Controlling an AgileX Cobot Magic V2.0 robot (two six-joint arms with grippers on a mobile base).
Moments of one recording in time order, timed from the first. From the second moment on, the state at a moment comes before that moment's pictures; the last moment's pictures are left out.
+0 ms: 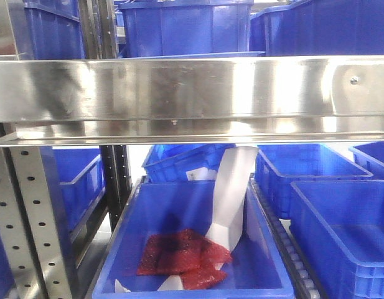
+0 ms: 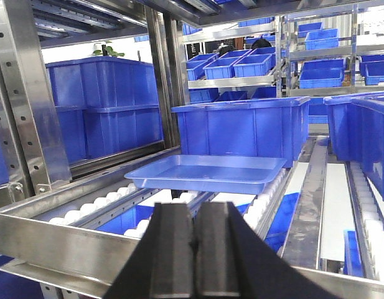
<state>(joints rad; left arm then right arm) -0.35 0.09 -0.43 0.11 0.41 -0.38 0.40 0.30 -0.40 -0.15 0.02 0.33</state>
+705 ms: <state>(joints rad) -0.35 0.09 -0.43 0.11 0.42 -0.38 0.05 0.18 -0.14 0.07 -0.08 0.03</state>
